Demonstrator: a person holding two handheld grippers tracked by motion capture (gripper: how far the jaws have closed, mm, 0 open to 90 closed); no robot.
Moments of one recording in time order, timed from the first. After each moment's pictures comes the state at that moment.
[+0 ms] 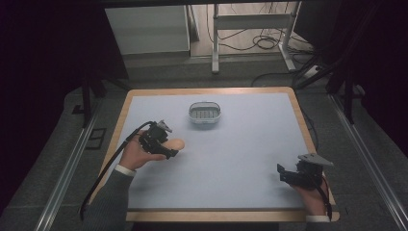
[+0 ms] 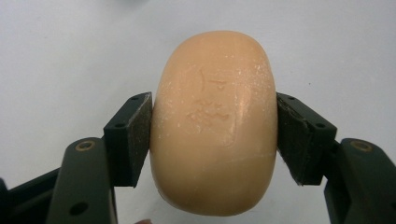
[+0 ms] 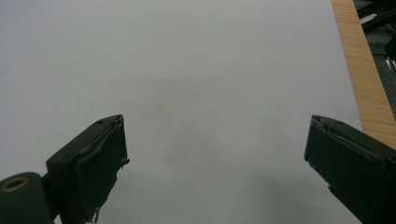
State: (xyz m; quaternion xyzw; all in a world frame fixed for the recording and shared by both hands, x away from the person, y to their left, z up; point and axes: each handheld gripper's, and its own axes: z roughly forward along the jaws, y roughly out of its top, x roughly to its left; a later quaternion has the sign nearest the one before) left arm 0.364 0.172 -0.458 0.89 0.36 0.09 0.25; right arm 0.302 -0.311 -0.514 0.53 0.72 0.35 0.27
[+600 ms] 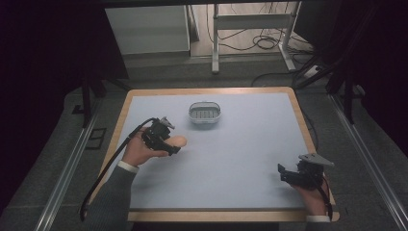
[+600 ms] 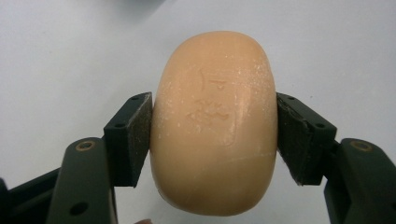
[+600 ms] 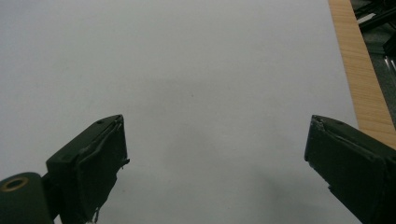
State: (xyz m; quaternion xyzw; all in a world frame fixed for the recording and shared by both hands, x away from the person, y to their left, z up) left arm 0.373 0.165 -0.453 0.89 0.36 0.09 0.25; right arm 0.302 -0.313 -0.513 0.53 0.72 0.35 0.27
